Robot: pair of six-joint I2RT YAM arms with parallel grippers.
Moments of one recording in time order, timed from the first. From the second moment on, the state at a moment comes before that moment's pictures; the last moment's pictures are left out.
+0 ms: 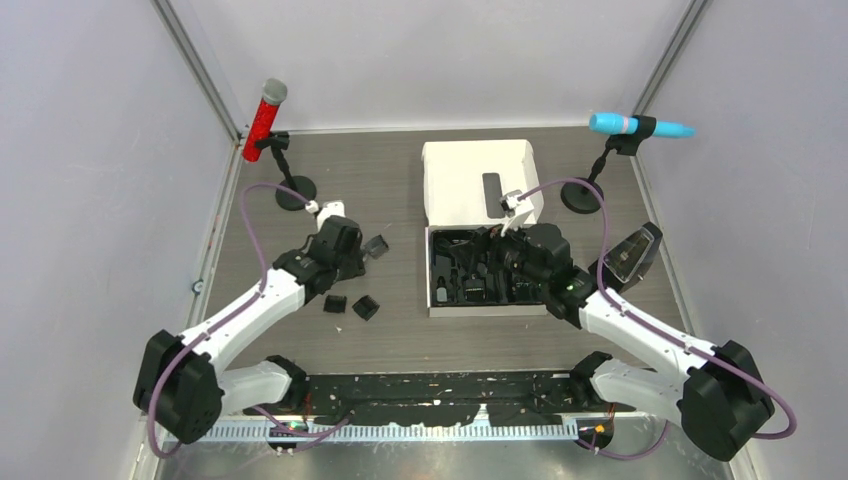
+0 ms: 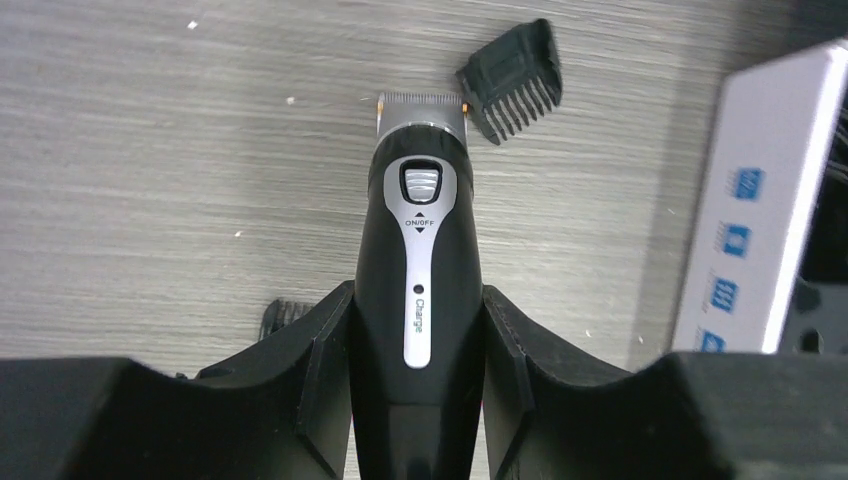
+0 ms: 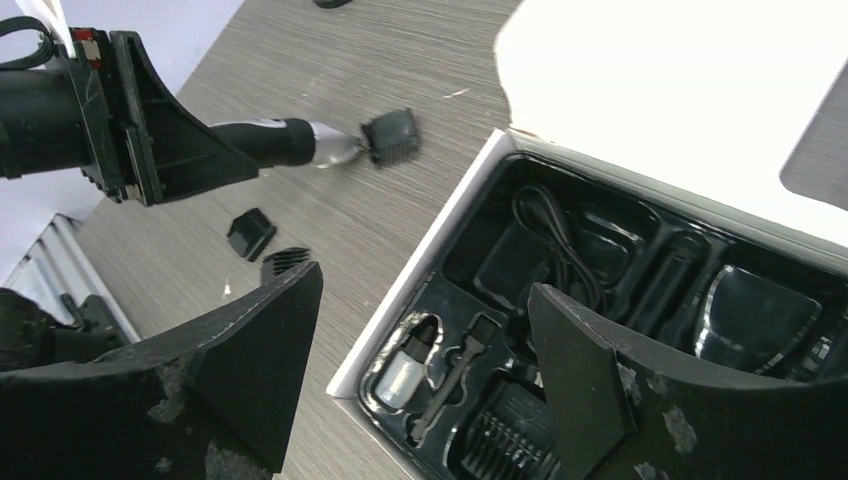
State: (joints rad) left arm -0.50 1.18 0.76 -0.49 -0.33 -0.61; right arm 0.61 1.03 0.55 0.22 -0.15 0.39
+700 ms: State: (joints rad) left arm -0.61 1.09 0.75 -0.50 -0.34 -0.54; right arm 0.73 1.12 0.63 0.23 -0.15 0.43
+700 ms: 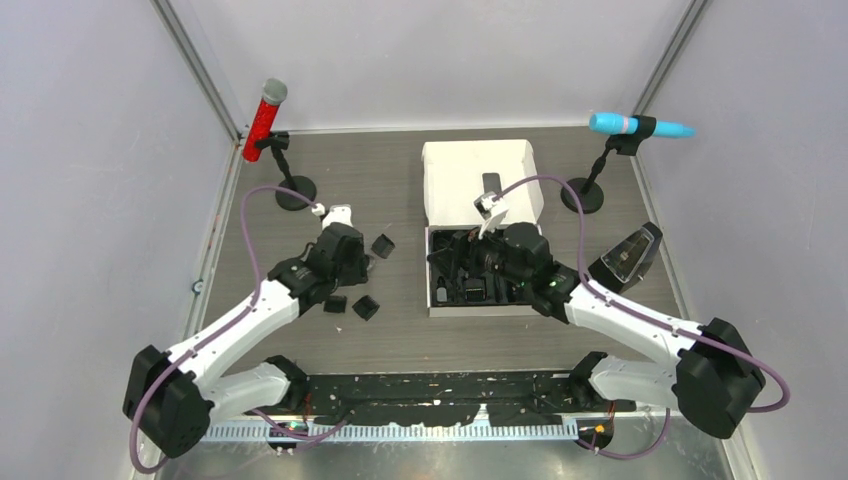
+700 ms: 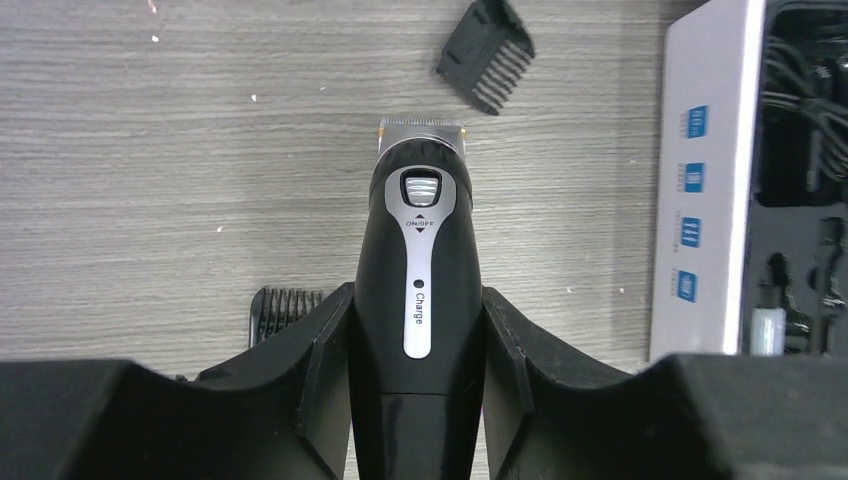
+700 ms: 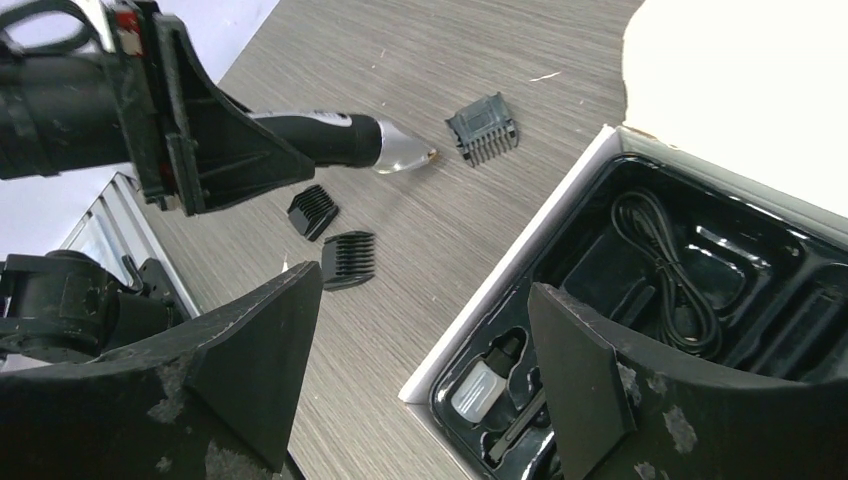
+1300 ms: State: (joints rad) left arm -0.67 0.88 0.72 -0.43 -0.22 -0.47; right arm 0.73 1.11 0.70 0.03 0.17 0.42
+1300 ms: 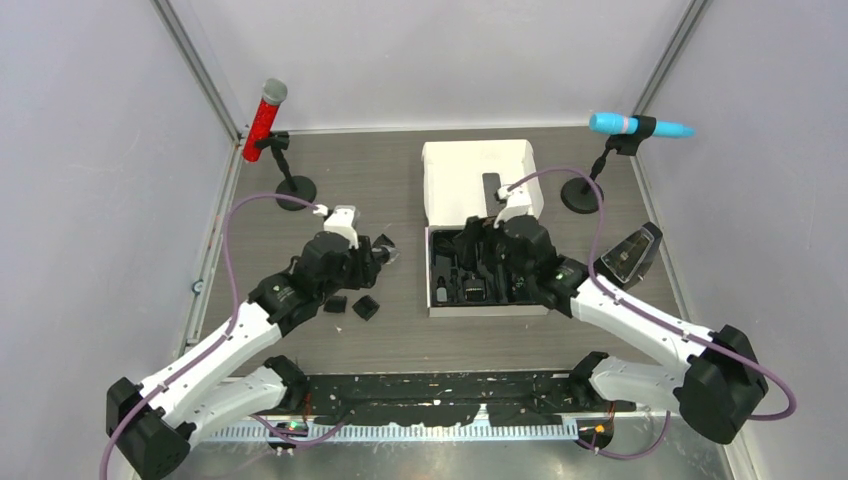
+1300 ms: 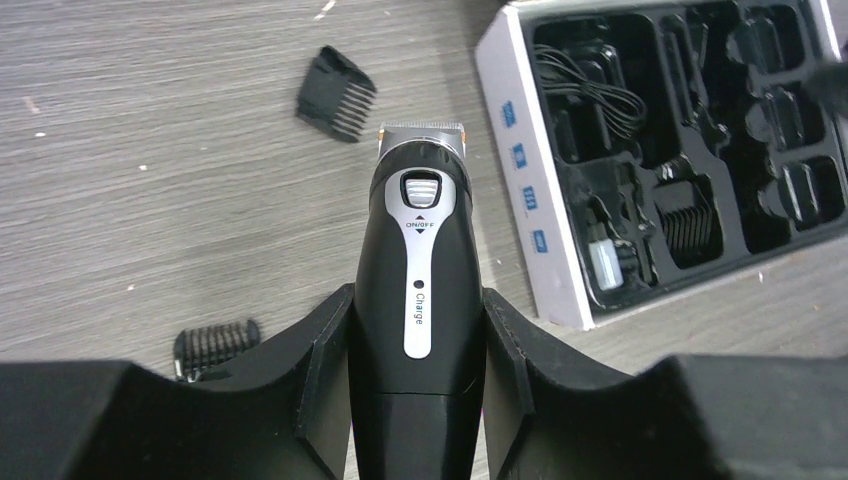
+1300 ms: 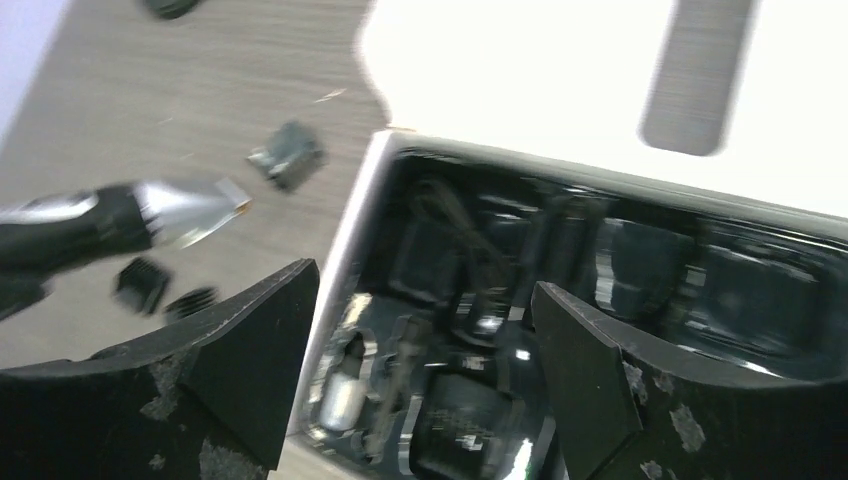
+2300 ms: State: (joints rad) left arm -0.92 1.07 0.83 -0.27 -0.24 -0.52; right arm 0.29 1.15 0.54 -0.17 -0.01 0.53
